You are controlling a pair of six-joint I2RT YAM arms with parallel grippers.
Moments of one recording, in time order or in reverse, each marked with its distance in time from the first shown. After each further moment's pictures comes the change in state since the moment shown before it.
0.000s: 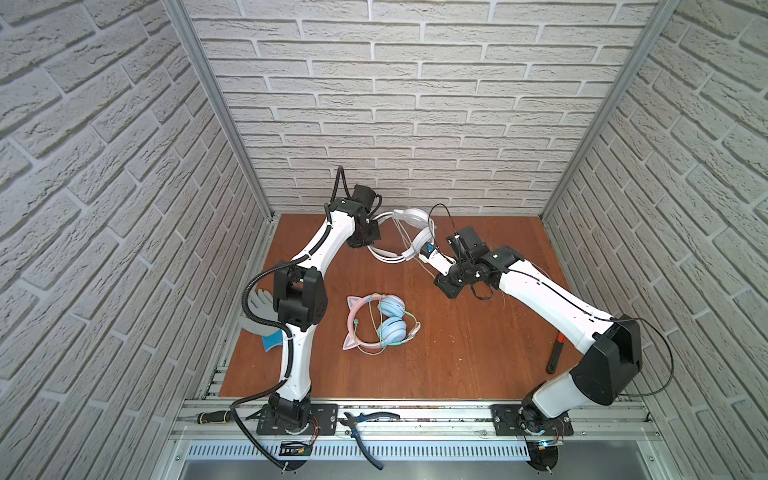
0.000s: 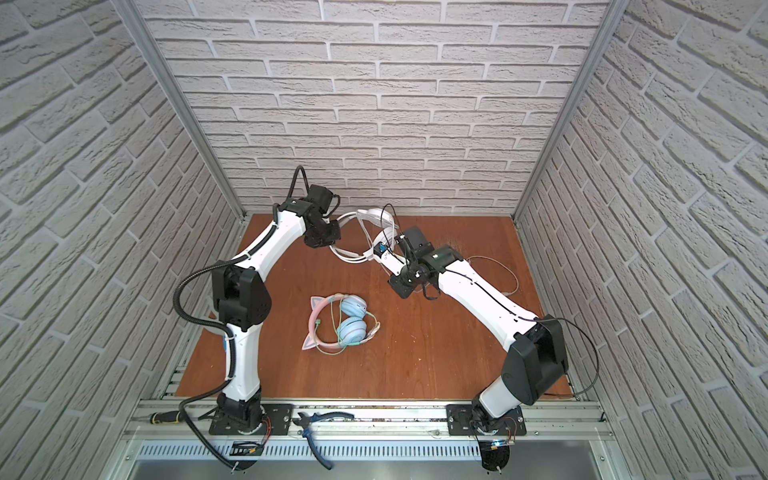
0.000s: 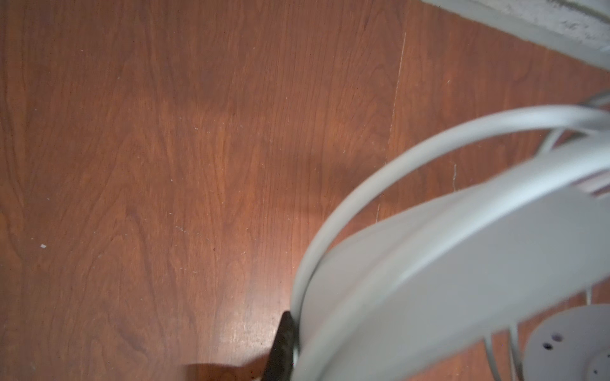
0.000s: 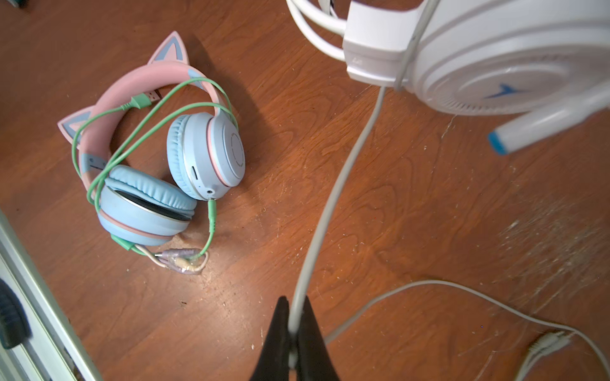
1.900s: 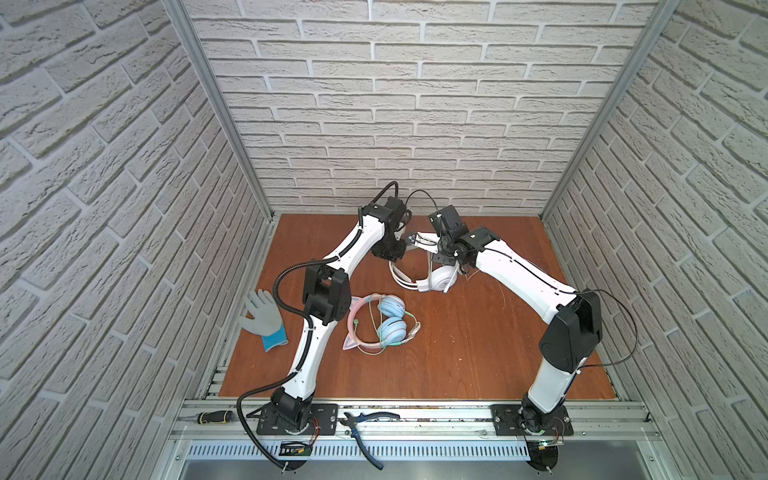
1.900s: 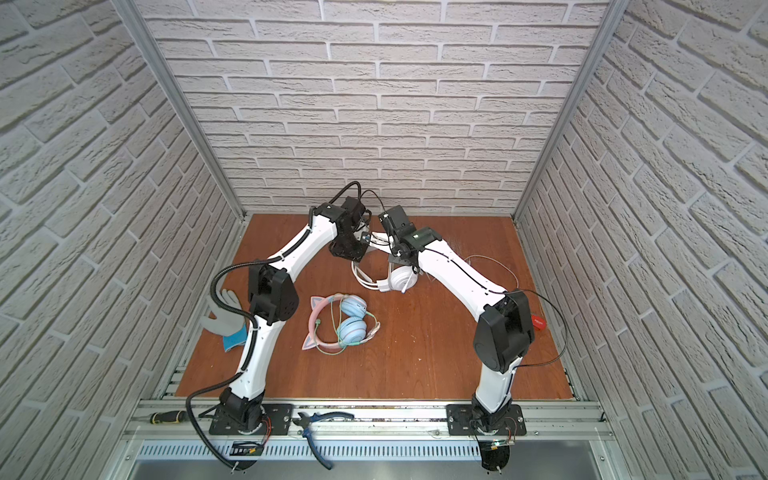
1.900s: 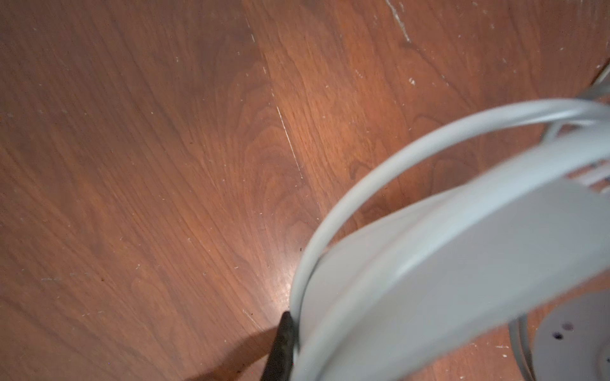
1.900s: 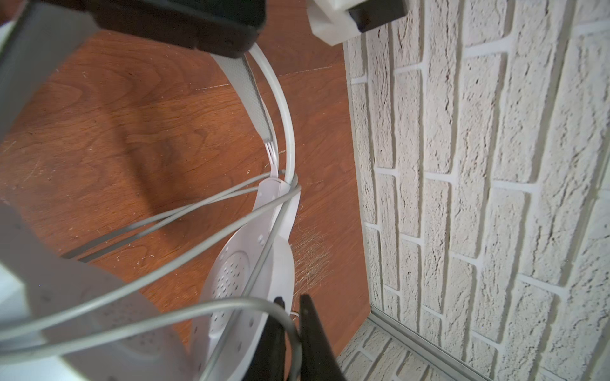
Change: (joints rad) left arm -0.161 0.208 0.251 -0.221 0.098 0.381; right arm -0.015 0.227 0.238 0.149 0.452 -0.544
